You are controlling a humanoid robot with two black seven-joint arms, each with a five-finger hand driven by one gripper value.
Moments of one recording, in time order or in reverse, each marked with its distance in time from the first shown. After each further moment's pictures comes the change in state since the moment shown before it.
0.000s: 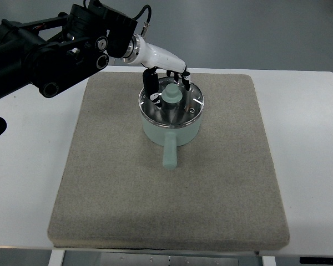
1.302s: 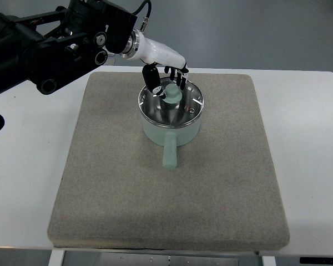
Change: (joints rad) left arm -0.018 0.010 -0.001 -0.012 0.010 0.000 -0.002; right arm 0.000 0.000 0.000 0.000 0.000 0.000 0.000
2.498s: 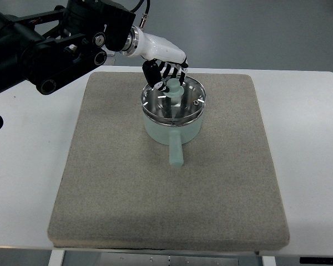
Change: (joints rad) left arm 0.001 0.006 -0.001 -0.002 0.021 0.057 0.006; right arm 0.000 0.000 0.000 0.000 0.001 0.000 0.000
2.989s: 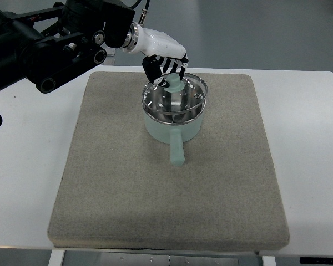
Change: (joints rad) left arm -0.014 0.003 0.001 0.000 0.024 0.029 0.003; right arm 0.000 0.000 0.000 0.000 0.000 0.000 0.000
